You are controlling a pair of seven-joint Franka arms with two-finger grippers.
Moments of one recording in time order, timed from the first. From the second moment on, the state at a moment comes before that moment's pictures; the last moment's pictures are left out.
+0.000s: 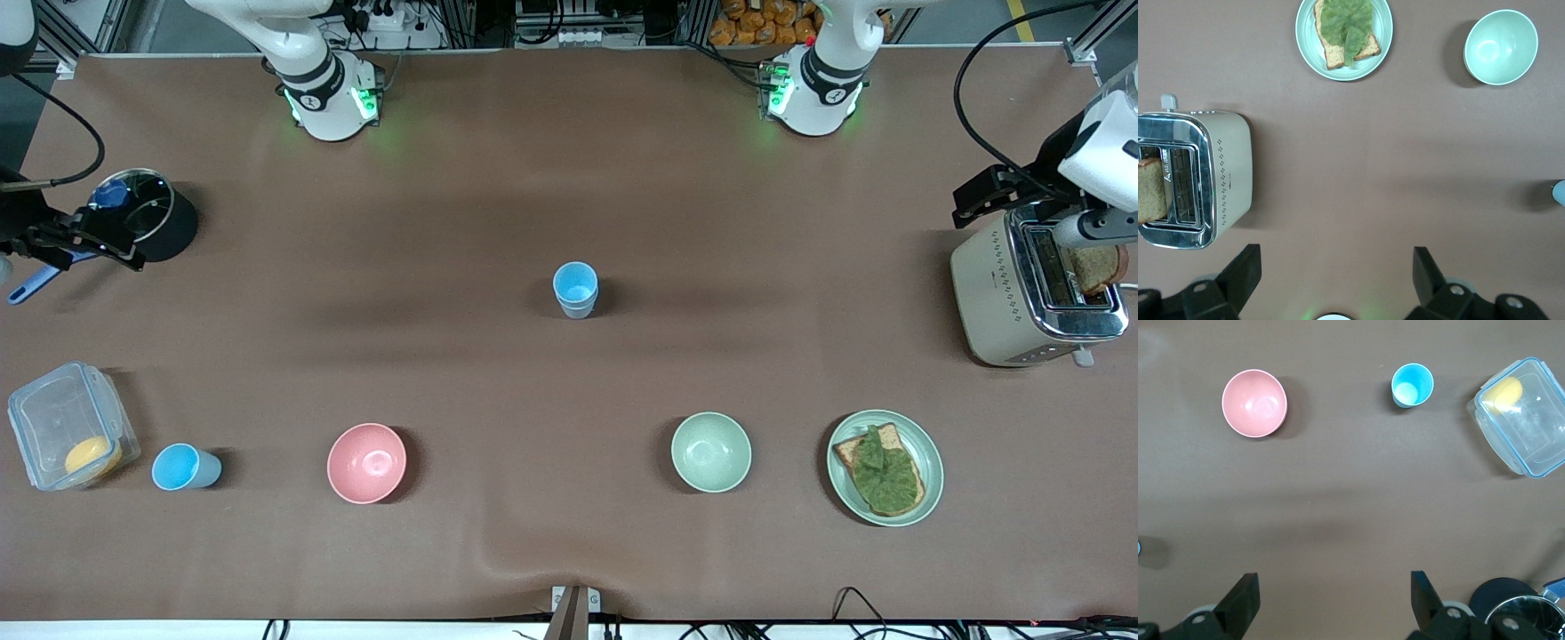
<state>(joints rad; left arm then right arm) 0.01 0.00 -0.11 -1.55 0.03 1.49 -0.14 -0.04 0.00 -0.03 -1.64 0.05 1.67 -0.02</state>
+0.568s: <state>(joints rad) 0.00 -0.01 -0.13 -1.52 0.03 1.49 -0.14 -0.04 0.00 -0.03 -1.64 0.05 1.65 -0.03</state>
